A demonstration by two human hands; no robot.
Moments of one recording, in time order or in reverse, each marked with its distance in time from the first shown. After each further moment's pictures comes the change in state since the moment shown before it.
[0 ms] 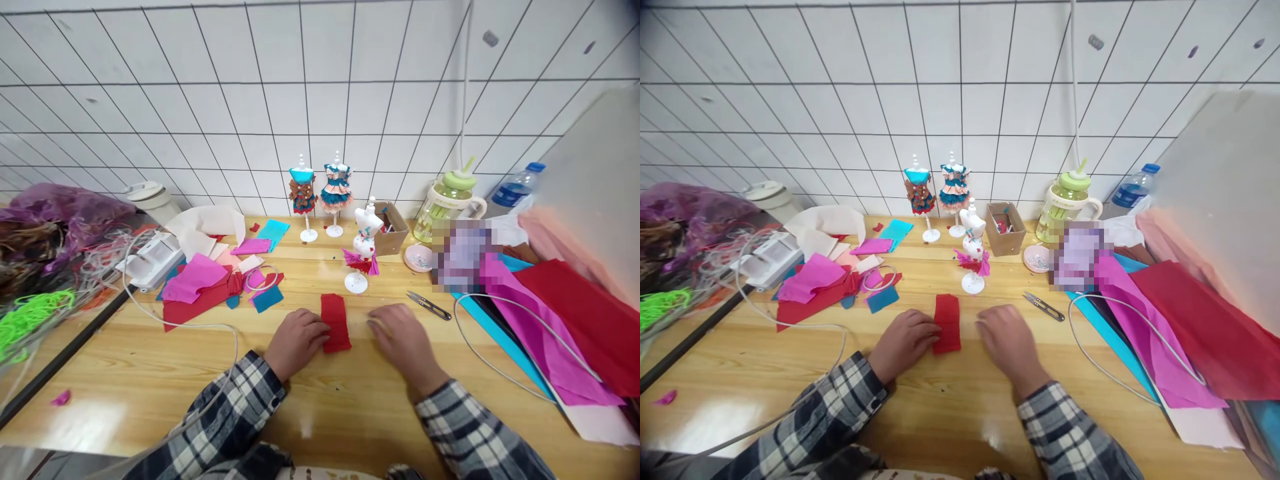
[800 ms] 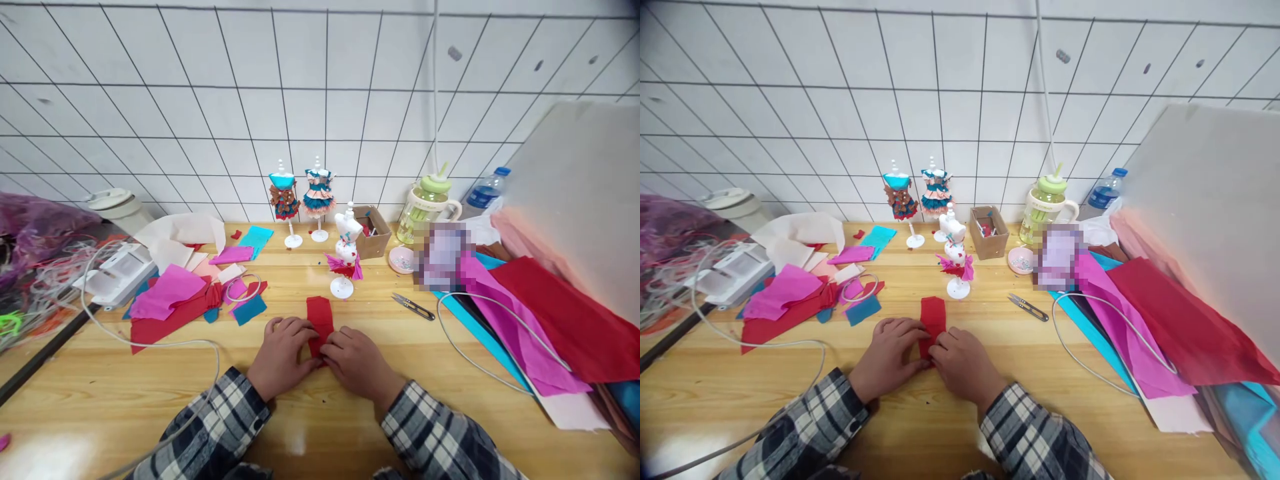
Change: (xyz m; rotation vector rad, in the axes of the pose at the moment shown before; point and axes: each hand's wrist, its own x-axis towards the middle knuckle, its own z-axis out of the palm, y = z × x) left_hand 0.006 0.017 -0.005 -0.029 -0.058 -0.118; right_hand 0.011 -0.046 0.027 0.031 -0.293 -0.235
